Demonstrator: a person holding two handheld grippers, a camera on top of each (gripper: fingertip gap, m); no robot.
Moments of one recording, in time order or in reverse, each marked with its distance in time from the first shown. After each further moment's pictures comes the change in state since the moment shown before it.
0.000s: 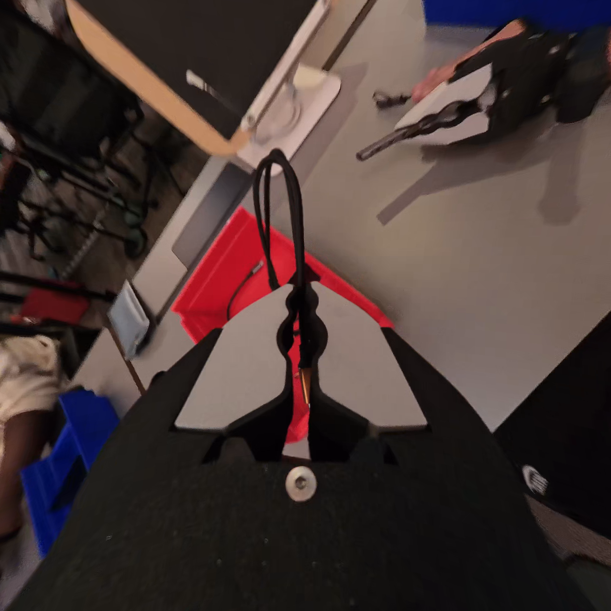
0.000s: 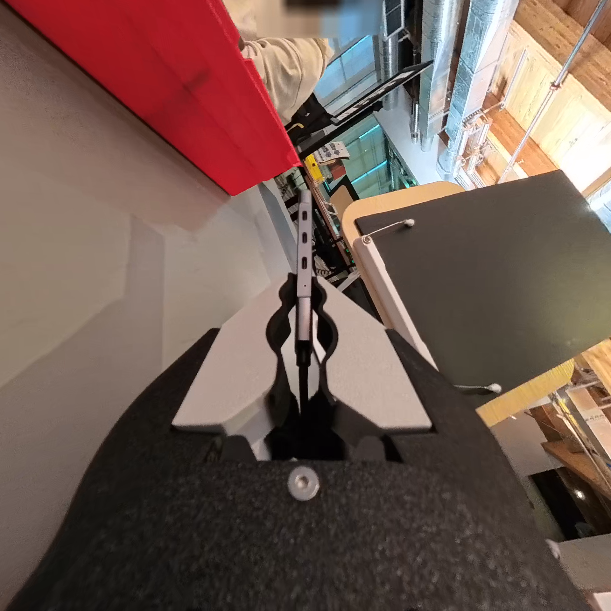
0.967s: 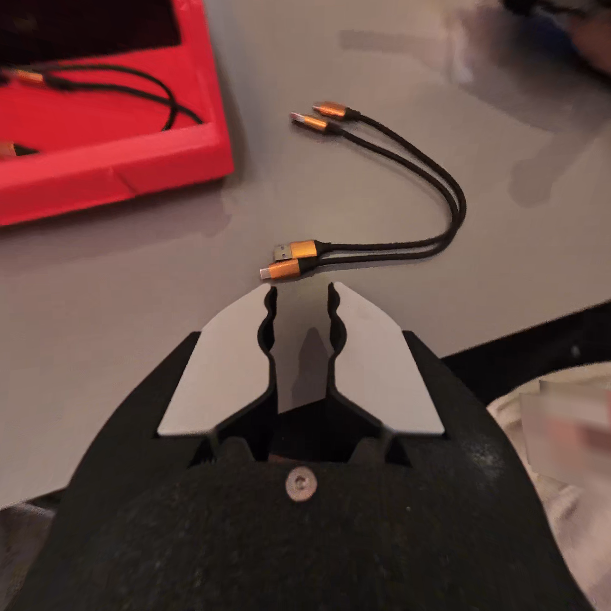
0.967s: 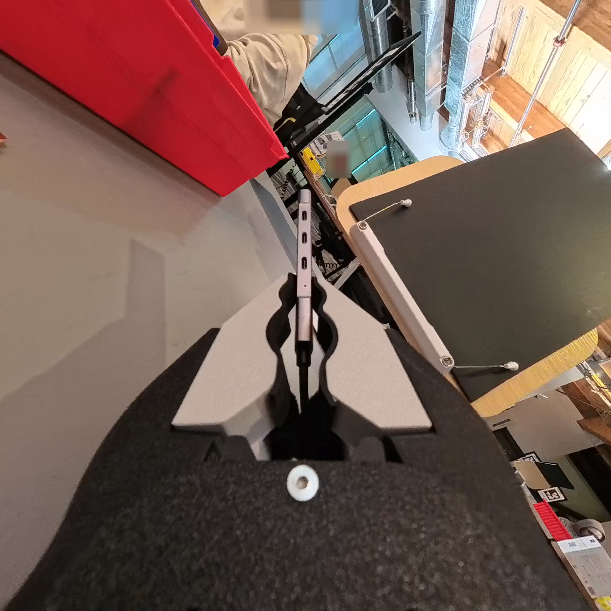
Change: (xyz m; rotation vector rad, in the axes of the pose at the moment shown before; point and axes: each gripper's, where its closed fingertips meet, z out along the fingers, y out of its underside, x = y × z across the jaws) left arm 0.186 0.145 0.078 -0.109 0.000 -0.781; right arm 0.008 0.007 -0.001 -0.014 0.010 0.107
